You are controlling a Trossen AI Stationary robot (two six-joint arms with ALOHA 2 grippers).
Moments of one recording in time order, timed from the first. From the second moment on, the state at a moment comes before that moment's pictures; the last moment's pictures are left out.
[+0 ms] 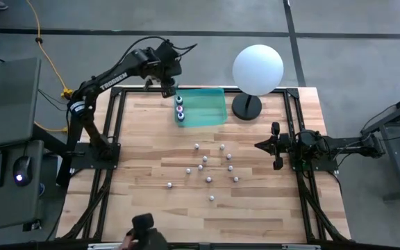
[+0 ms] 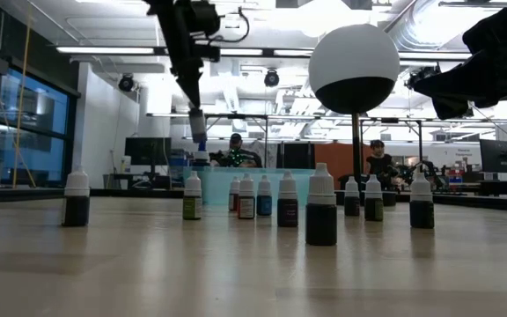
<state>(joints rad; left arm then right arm) 0.70 1.70 1.74 -1.08 -0.13 0.47 0.03 0.10 0.01 0.04 0.05 0.03</state>
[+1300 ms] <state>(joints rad) 0.76 1.95 1.74 -1.05 0.05 0.56 0.03 0.10 0.01 0.04 0.05 0.03</state>
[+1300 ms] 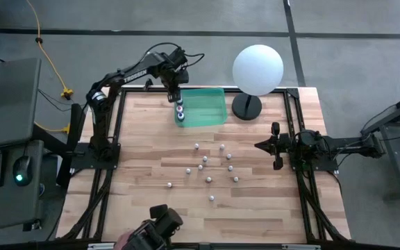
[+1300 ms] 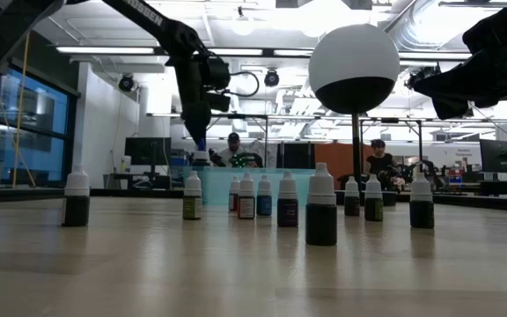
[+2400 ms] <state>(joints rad) 0.76 1.99 1.74 -1.03 0.06 0.54 0.03 0.10 0.01 0.04 0.05 0.03</state>
